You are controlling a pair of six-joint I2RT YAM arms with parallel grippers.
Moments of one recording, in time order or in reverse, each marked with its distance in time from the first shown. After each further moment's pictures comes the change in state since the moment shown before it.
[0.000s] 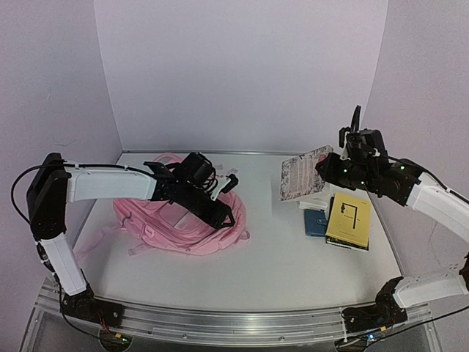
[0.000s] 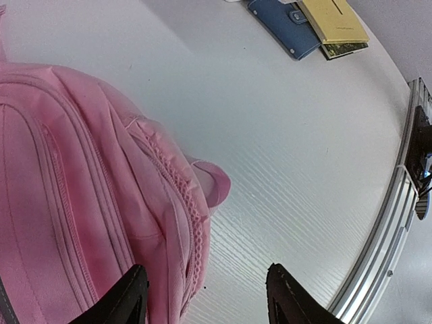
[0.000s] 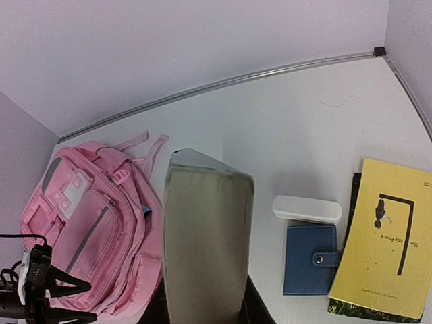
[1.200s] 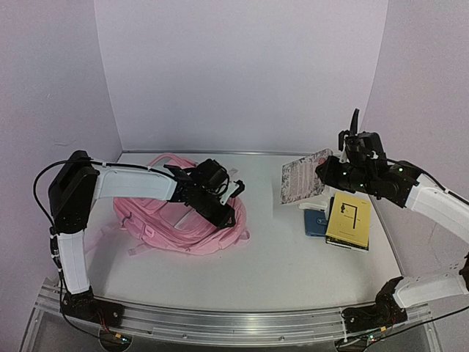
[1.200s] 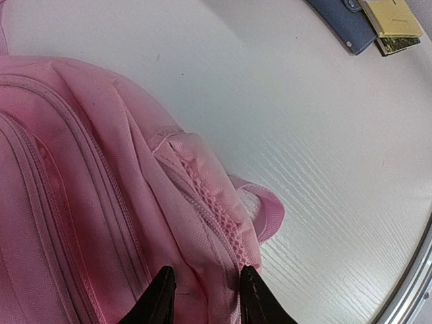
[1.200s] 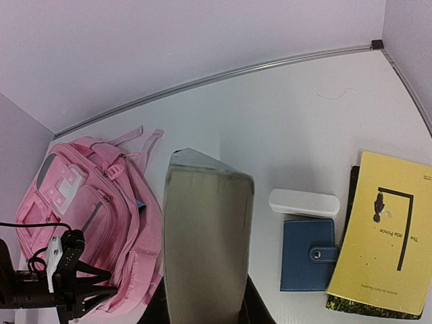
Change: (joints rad) left arm -0.012 0.180 0.122 -0.020 -0.110 0.028; right arm 0.000 0.000 -0.021 0.000 0.000 0.006
